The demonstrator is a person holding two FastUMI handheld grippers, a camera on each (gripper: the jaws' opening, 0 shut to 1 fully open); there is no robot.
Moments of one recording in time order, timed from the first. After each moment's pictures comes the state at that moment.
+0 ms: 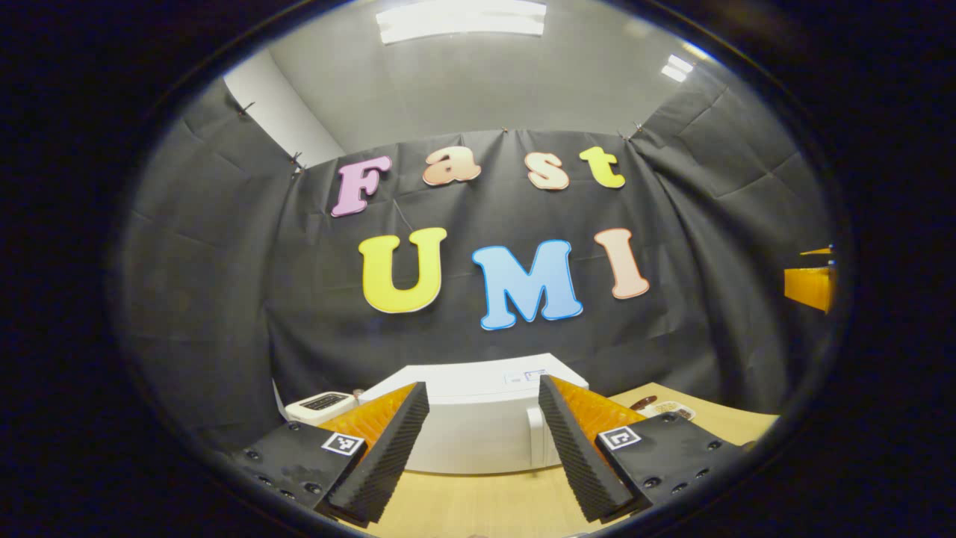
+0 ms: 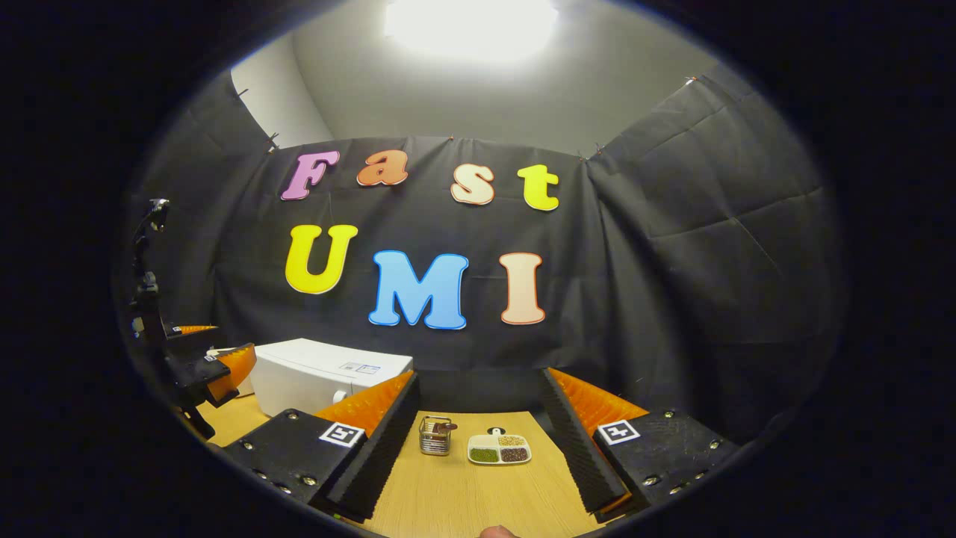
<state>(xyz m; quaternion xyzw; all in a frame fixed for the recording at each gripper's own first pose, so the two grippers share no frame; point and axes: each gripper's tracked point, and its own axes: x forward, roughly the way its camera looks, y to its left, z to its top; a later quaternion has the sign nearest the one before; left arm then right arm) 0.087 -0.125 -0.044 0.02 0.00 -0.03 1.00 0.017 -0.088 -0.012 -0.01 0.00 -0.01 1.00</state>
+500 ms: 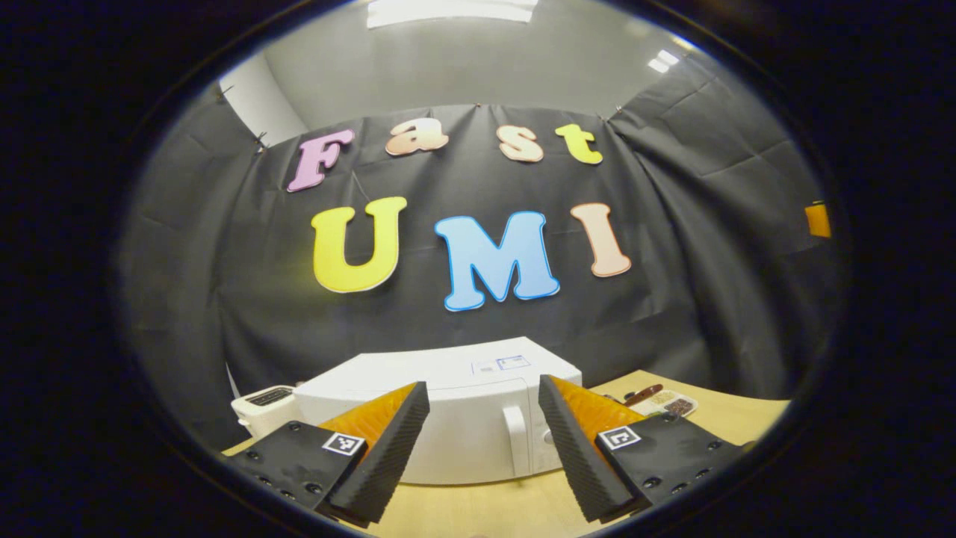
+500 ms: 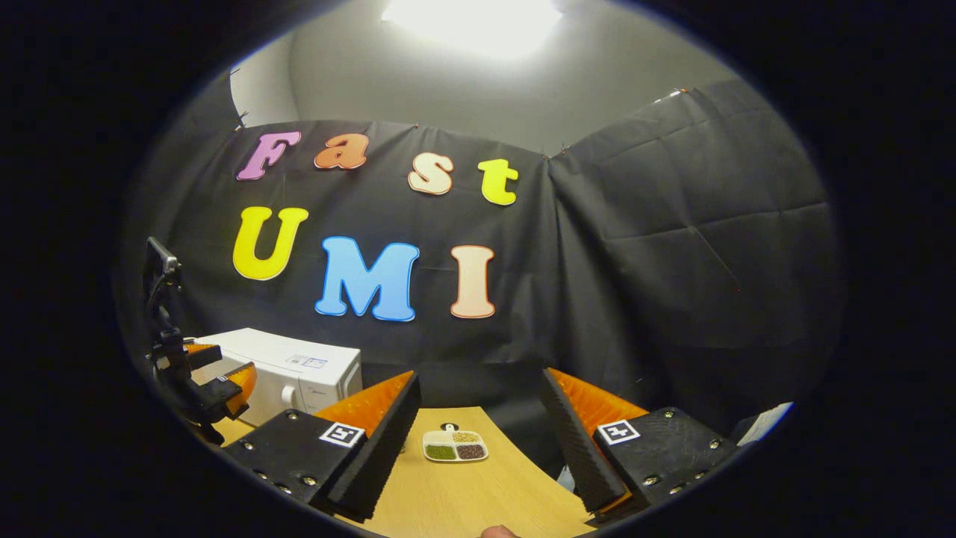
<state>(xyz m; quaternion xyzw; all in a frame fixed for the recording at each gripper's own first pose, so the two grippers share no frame) 0.182 -0.163 -0.114 0.02 0.03 -0.09 1.00 0.023 -0.114 -0.010 -0.05 0.02 -0.11 0.99</state>
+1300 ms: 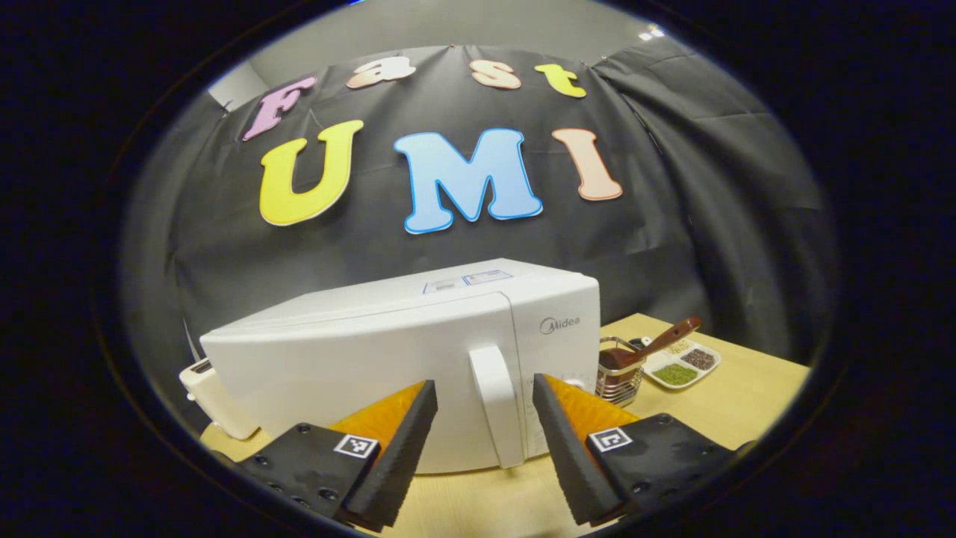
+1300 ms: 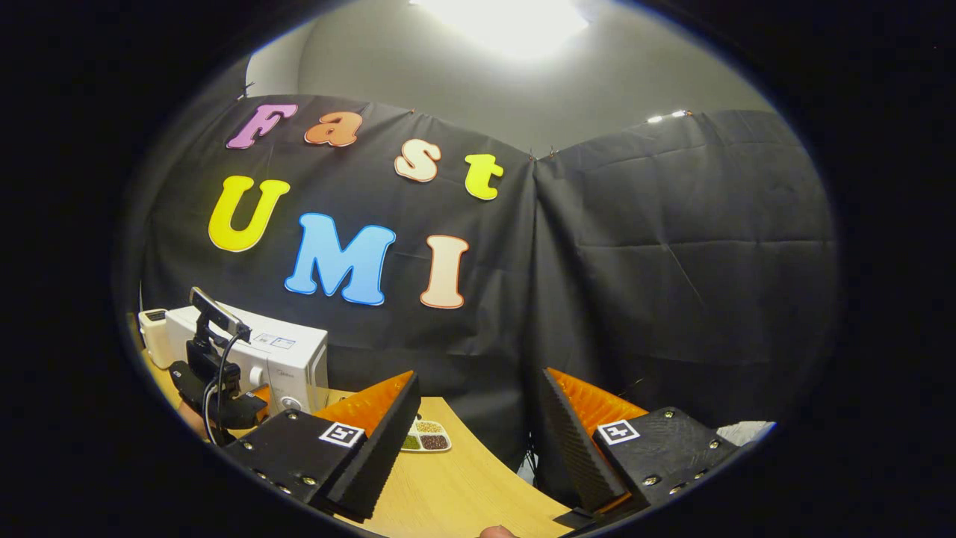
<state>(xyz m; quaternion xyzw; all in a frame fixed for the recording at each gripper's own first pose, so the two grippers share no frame) 0.258 -0.211 -0.242 0.05 0.14 -0.14 0.98 0.007 -0.113 -0.009 -0.09 0.05 -0.17 0.98</state>
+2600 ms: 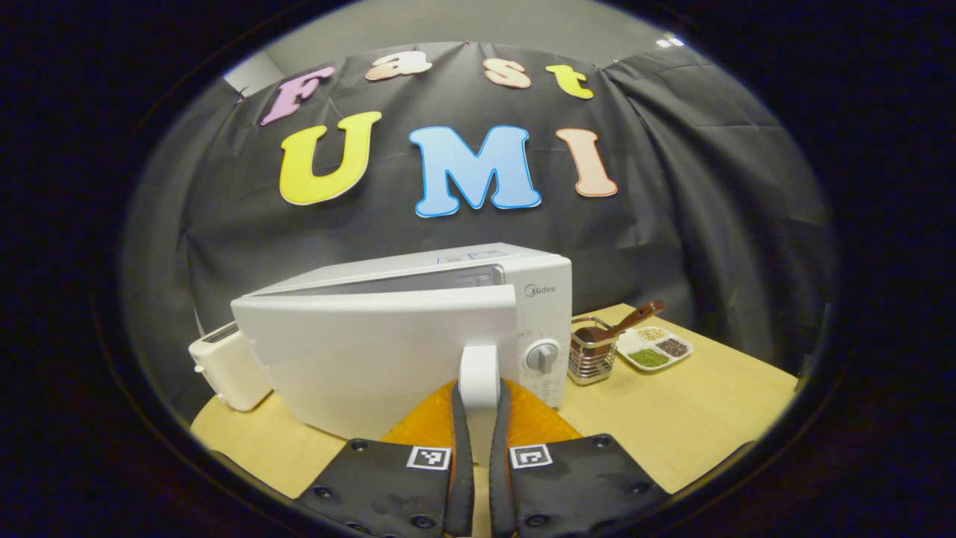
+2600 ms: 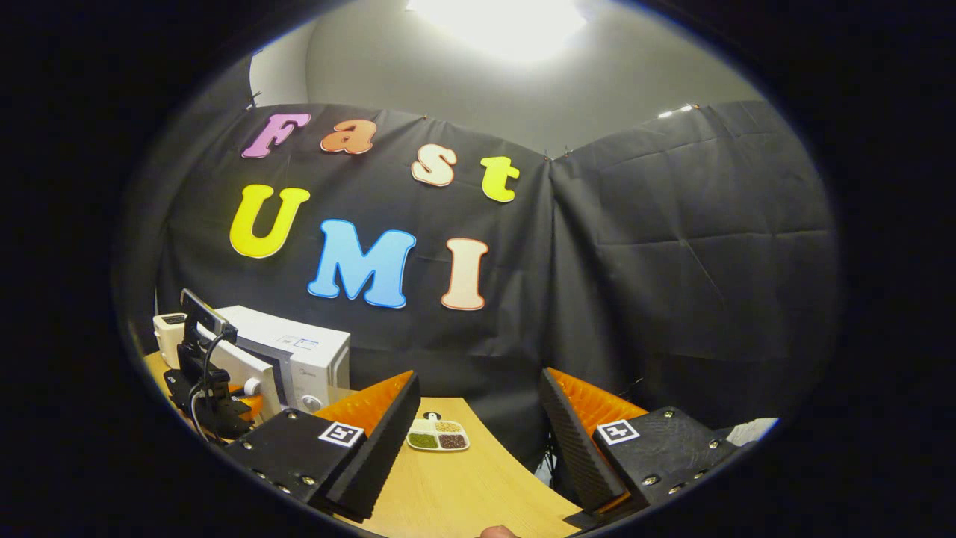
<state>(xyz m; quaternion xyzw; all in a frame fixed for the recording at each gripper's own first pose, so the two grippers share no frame) 0.170 -0.183 -0.237 0.03 0.17 -0.12 0.98 0.004 -0.098 -0.012 -0.07 0.04 -0.11 0.99</state>
